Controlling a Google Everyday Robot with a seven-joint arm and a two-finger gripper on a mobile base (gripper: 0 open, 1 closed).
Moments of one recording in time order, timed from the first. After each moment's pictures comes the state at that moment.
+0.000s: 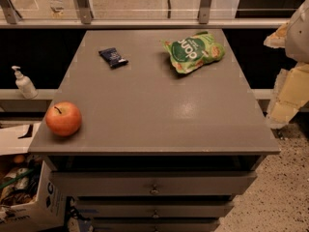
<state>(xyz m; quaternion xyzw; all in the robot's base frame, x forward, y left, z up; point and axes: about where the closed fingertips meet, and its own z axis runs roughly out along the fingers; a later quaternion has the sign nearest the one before) 0.438 -0.217 0.976 -0.60 0.78 -0.03 0.16</state>
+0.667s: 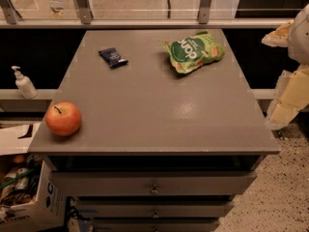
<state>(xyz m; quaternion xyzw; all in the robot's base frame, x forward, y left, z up) 0.437 -0.211 0.978 -0.62 0.76 -0.02 0.19</state>
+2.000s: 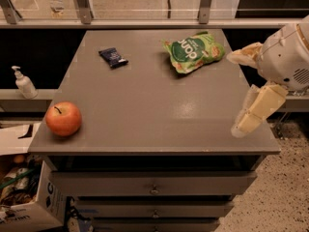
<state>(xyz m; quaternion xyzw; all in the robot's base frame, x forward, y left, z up) 0.448 -0.161 0.941 -0.63 0.71 0.11 0.28</state>
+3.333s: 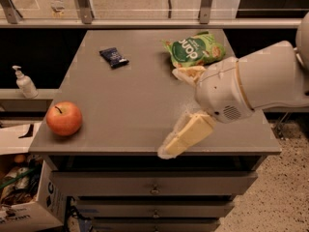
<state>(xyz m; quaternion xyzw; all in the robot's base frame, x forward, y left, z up) 0.419 -0.033 0.926 -0.60 0.67 0.21 0.38</state>
